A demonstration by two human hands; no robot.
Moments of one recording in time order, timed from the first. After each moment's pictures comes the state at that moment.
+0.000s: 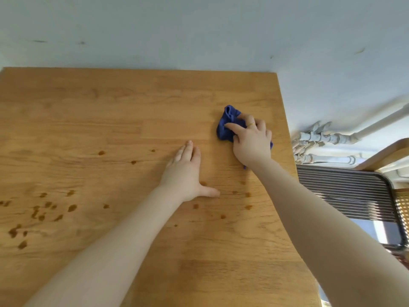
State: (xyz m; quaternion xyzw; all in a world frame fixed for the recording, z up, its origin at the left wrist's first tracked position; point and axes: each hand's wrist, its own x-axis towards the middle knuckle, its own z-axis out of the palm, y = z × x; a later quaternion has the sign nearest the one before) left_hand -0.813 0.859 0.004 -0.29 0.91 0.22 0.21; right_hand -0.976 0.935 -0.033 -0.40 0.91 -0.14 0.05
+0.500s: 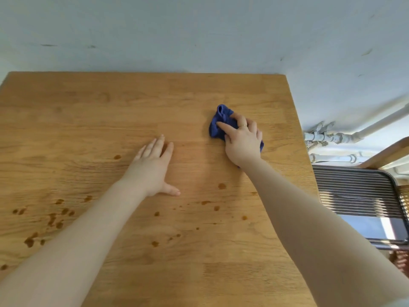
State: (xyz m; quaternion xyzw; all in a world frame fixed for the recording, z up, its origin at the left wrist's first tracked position) left_hand -0.754 0.775 0.009 -0.26 0.92 0.09 0.26; right_hand -0.939 0.892 -0.037 -0.39 0.91 -0.15 0.05
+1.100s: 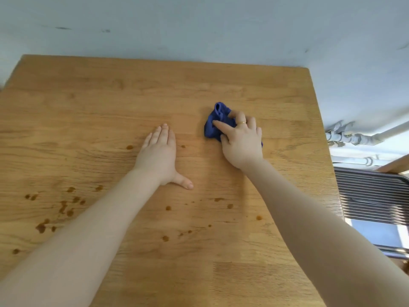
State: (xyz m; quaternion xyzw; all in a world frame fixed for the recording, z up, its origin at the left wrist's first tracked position) left_hand -0.756 0.767 0.001 -0.33 0.91 0.09 0.24; right_hand -0.911 0.873 -0.038 -0.45 0.88 -0.15 0.04
